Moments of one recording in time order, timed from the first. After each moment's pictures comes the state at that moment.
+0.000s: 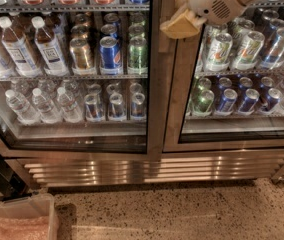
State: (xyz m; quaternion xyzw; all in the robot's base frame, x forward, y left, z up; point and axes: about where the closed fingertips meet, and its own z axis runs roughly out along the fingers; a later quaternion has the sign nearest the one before) arm 0.558 -0.060 1.023 -0.61 0.68 0.10 0.40
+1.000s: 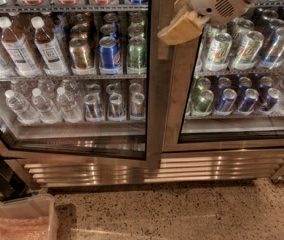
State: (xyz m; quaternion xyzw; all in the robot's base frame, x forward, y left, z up) arm 0.547 -0.056 1.025 -0.62 0.67 0.11 0.39
